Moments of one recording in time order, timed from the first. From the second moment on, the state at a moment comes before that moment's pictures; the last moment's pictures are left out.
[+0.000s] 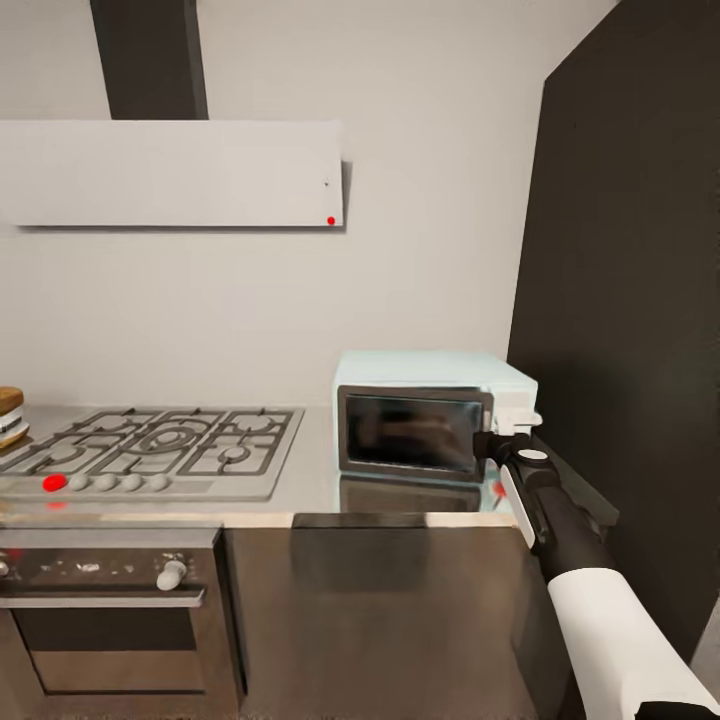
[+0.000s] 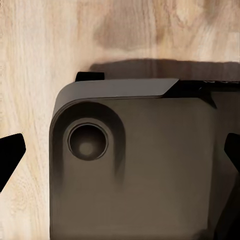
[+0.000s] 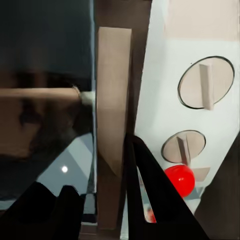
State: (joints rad) left arm 0.00 -0.03 0.02 -0.05 0.03 -0.05 0.00; right arm -0.75 -0.02 -0.04 -1.04 0.06 0.50 -0.06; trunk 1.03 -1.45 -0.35
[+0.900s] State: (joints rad) left arm 0.00 -0.03 0.02 -0.05 0.03 -0.05 0.00; right arm -0.75 -0.02 -0.09 -1.04 0.10 0.50 -0.07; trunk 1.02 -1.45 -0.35
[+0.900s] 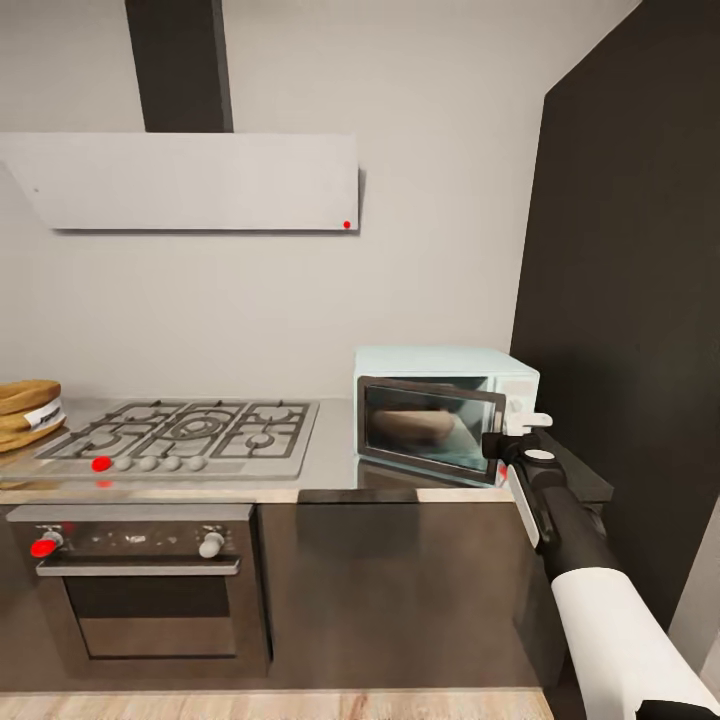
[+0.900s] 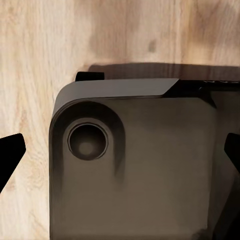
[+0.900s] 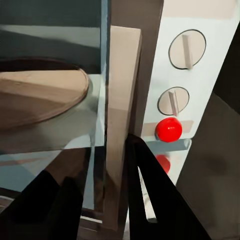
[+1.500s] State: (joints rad) left arm 0.00 -0.03 0.02 -0.05 0.03 -0.05 0.00; right arm -0.70 -0.03 -0.04 -1.10 0.07 0.57 -0.05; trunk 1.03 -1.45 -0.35
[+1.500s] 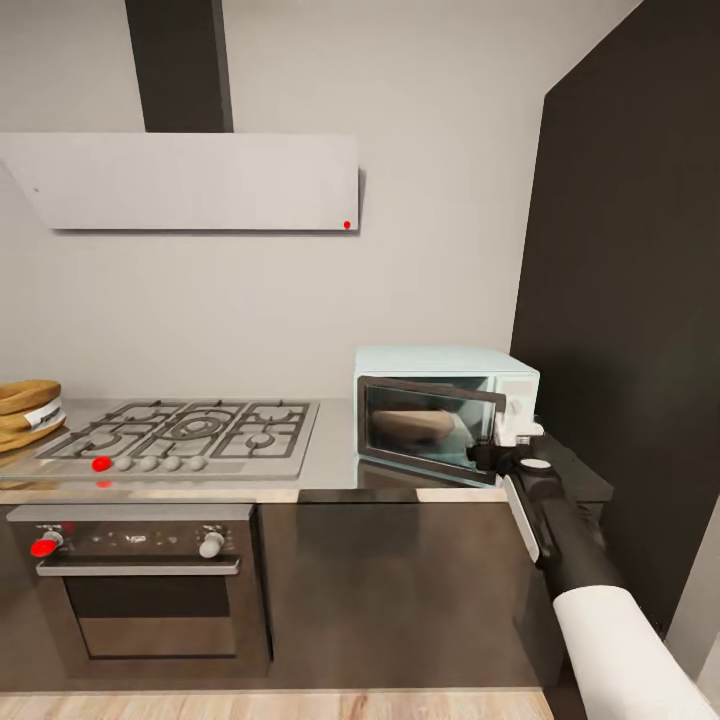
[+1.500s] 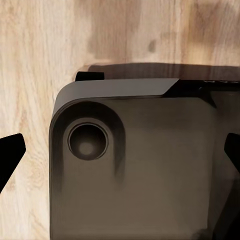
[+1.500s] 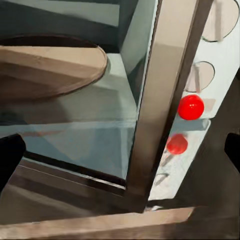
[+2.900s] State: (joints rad) left arm 0.00 -0.03 0.02 -0.05 0.03 -0.05 0.00; right arm -0.49 -0.18 -0.27 -1.46 0.02 0.74 0.00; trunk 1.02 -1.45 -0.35
